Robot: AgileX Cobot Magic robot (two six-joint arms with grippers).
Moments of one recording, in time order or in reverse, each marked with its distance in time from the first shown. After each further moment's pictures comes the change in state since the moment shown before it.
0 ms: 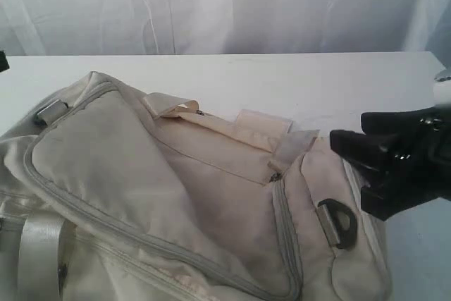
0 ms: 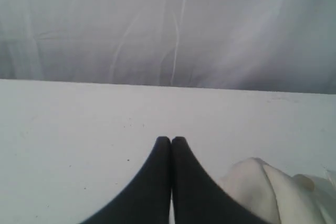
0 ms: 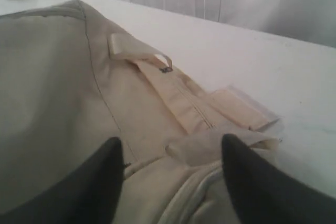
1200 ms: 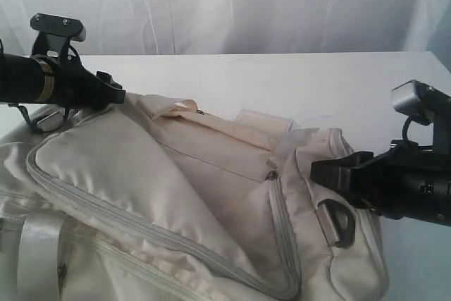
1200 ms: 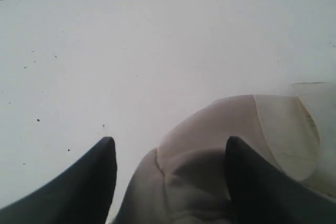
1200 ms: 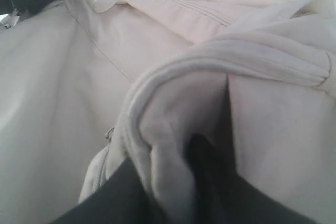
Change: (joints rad) left arm -0.292 0.509 -0.396 0.659 0.285 -0.504; right arm 0.000 0.273 0.000 0.019 -0.082 0.377
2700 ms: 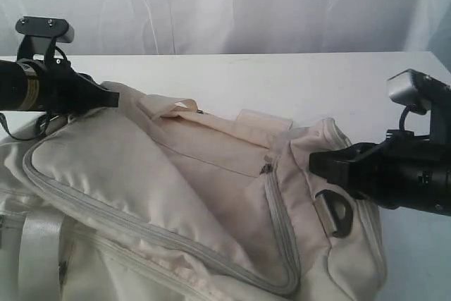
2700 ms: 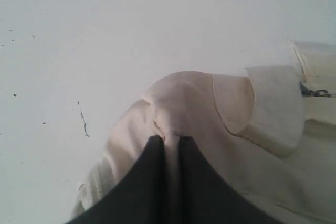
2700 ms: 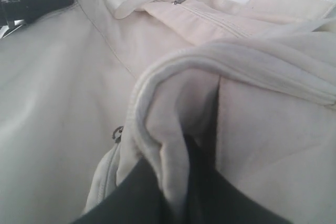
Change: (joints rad) left arm 0.000 -0.112 0.095 0.192 -0.068 -0.253; right arm 0.000 0.006 -0.036 -0.005 -0.033 -0.037
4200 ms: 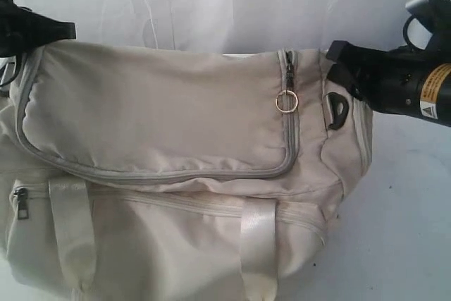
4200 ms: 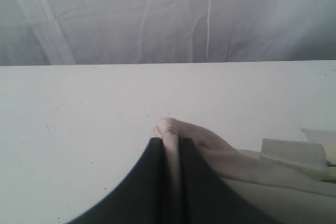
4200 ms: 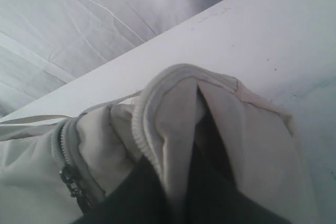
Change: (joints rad) left arm -0.015 -0.175 -0.080 -0.156 0.402 0.054; right arm 0.010 0.190 -0.263 0.541 0.284 -0.195
